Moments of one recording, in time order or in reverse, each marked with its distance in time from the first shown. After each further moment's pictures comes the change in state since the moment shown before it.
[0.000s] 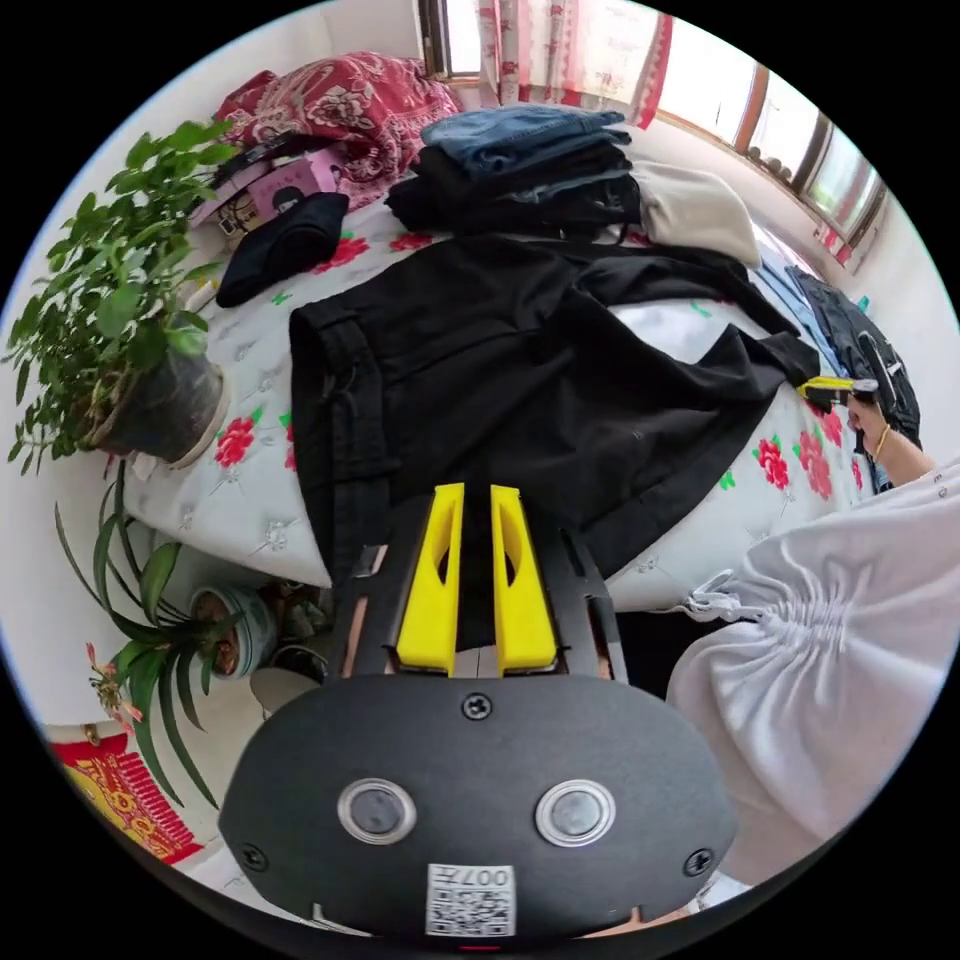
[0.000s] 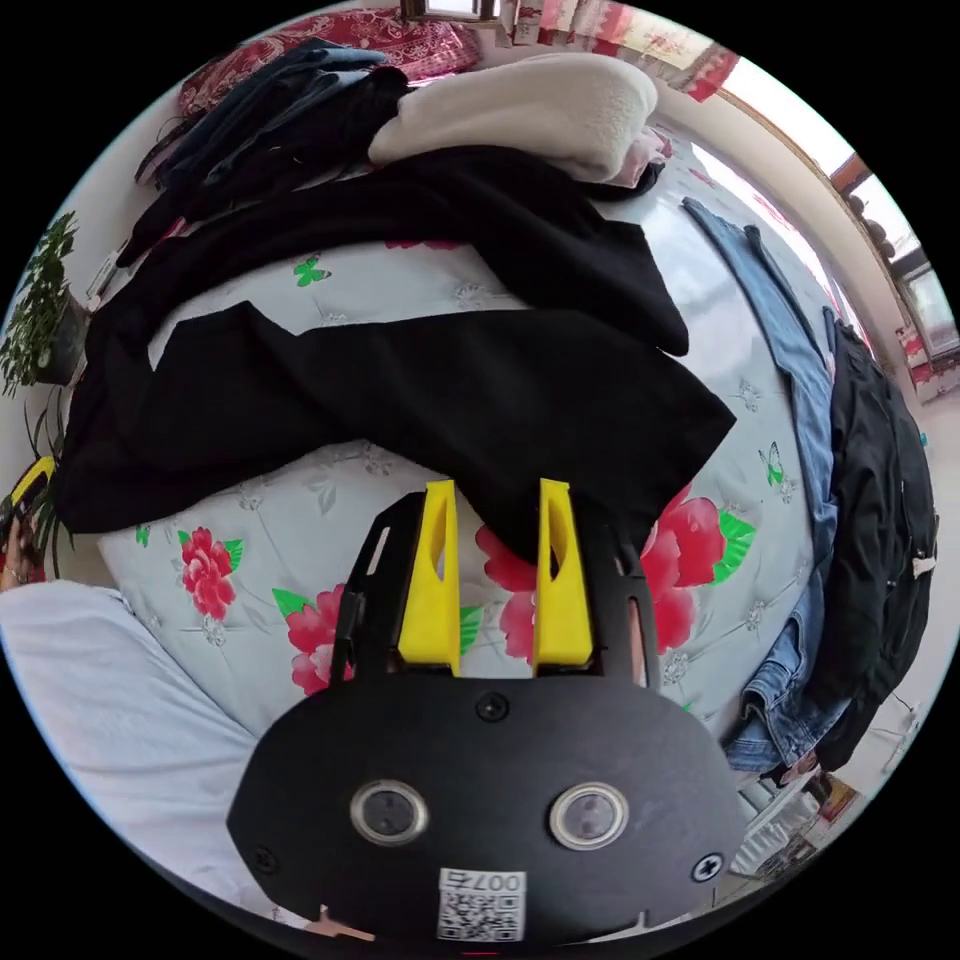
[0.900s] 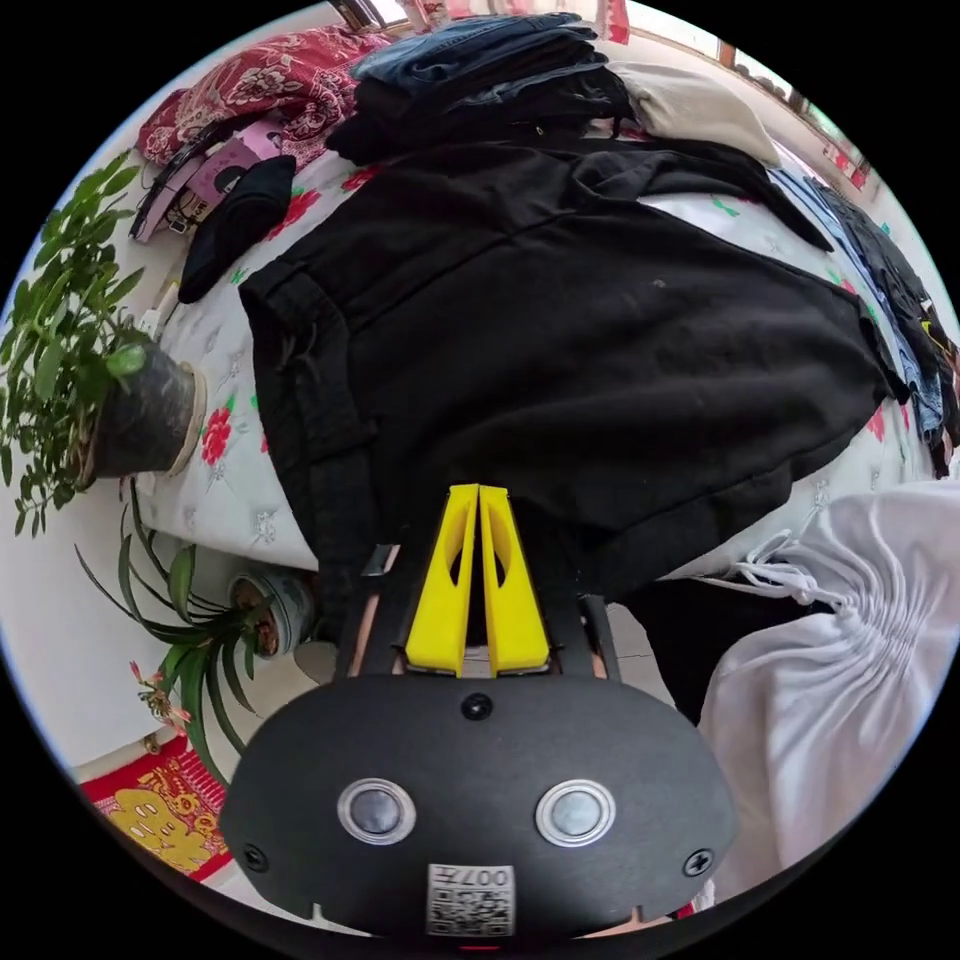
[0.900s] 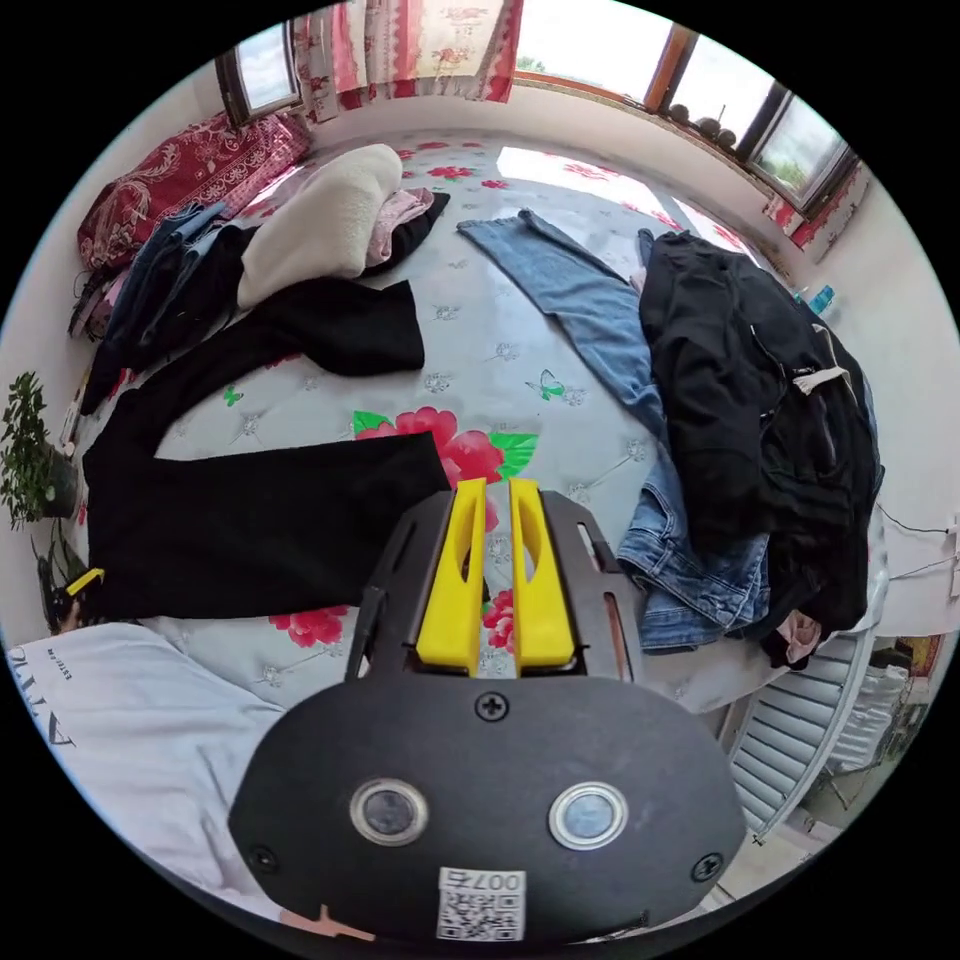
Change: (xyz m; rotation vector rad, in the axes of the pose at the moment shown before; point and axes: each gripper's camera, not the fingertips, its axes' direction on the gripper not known) left arm -0.048 -0.001 0.018 -0.185 -0.112 0.090; right arm 0.127 0.081 -0.149 0.118 0.058 0.334
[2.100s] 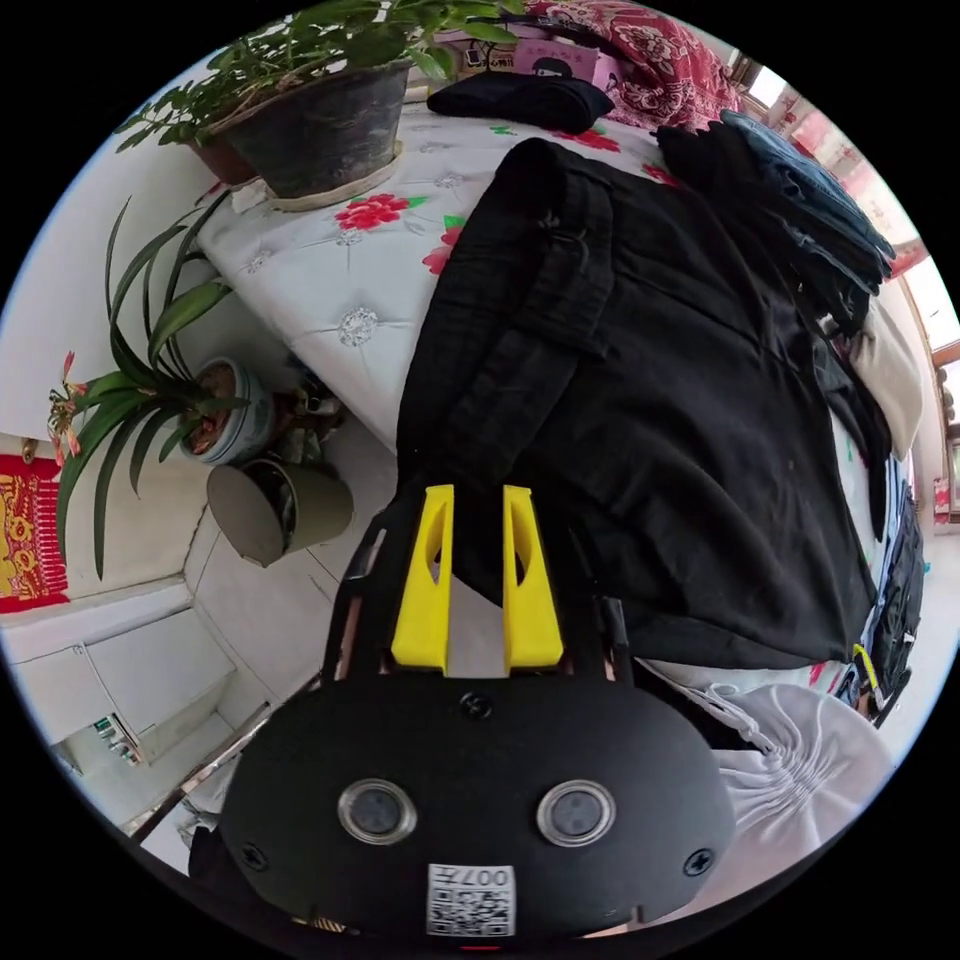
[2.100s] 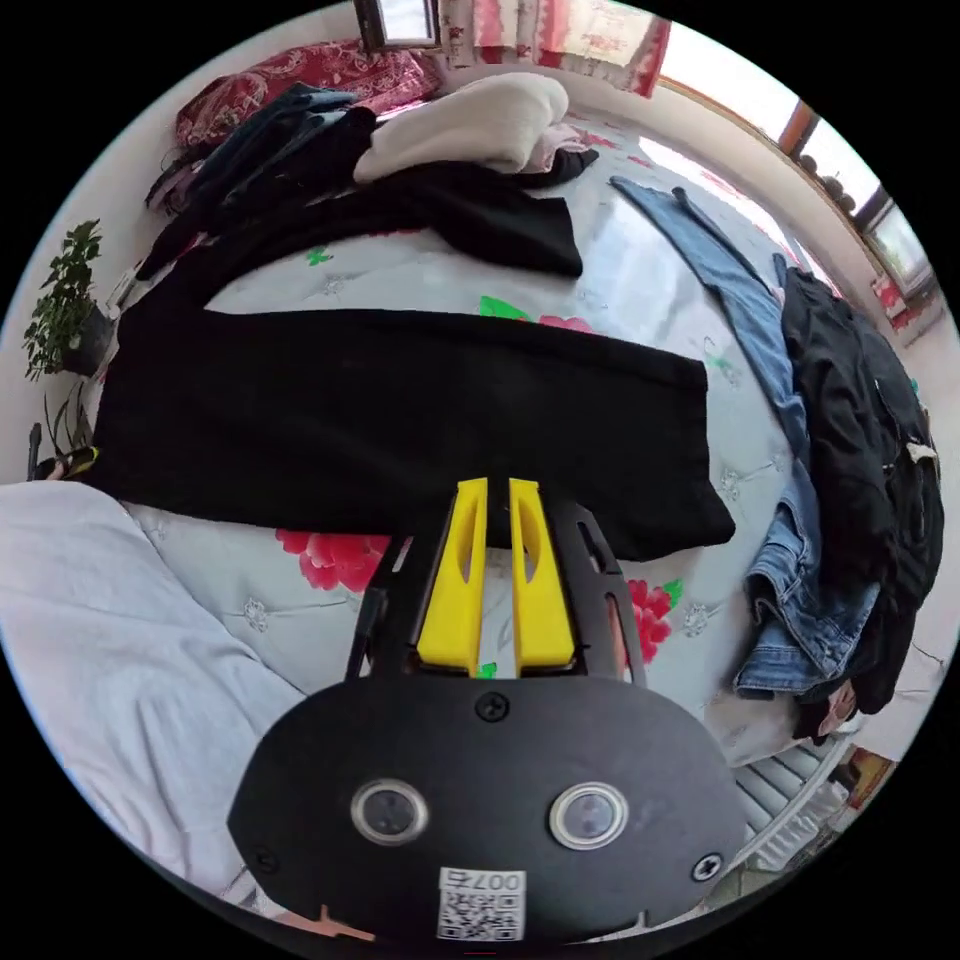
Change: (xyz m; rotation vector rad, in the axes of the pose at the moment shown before) left arm -0.135 0.066 0.013 -0.041 0.128 -0.704; right arm -0.096 0.042 0.072 -0.066 -0.096 -0.271
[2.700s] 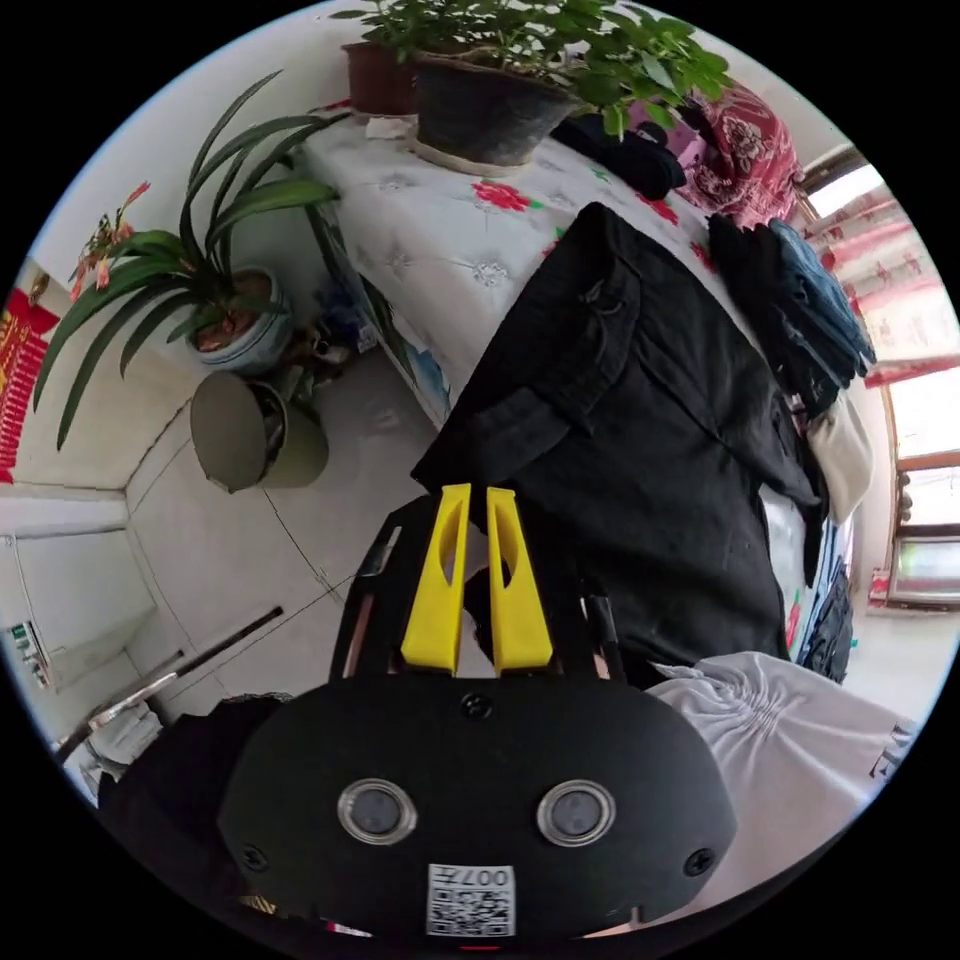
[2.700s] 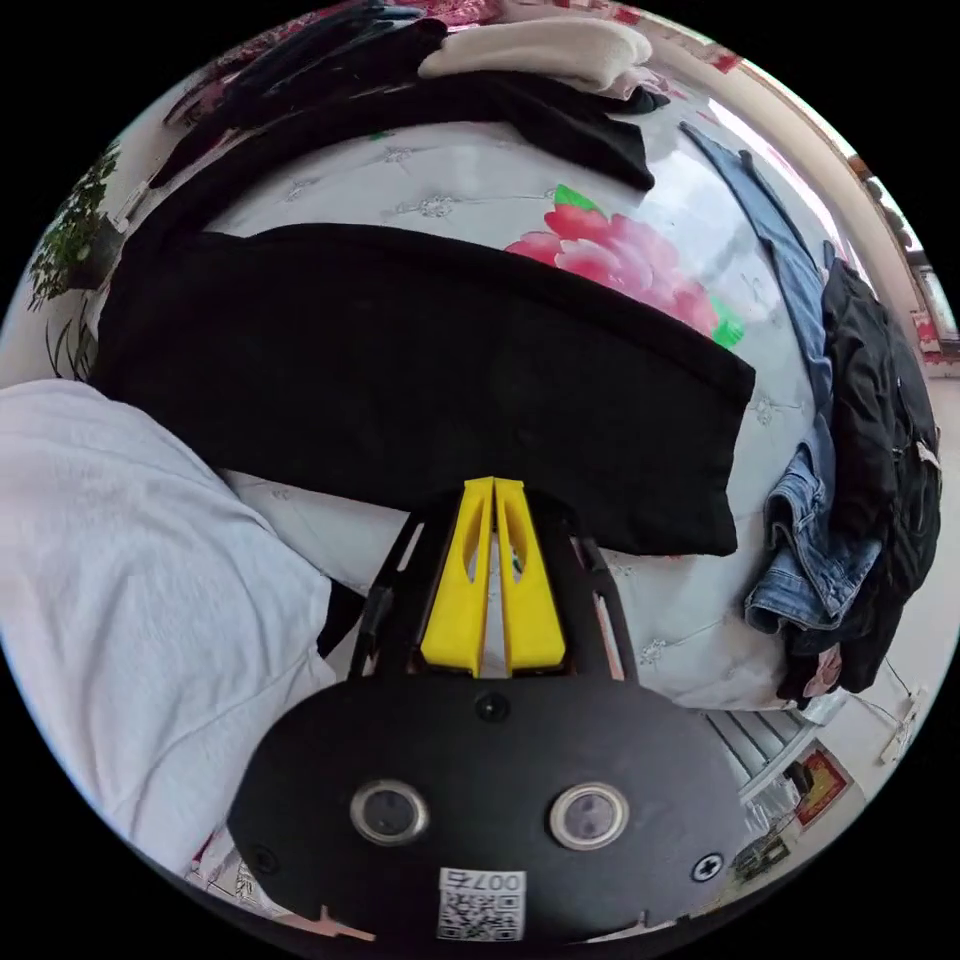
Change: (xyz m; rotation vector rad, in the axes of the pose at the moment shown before) left arm -0.077 0.090 -0.032 0.056 0.184 -0.233; right arm -0.044 0.060 0.017 -0.238 0.007 -0.099
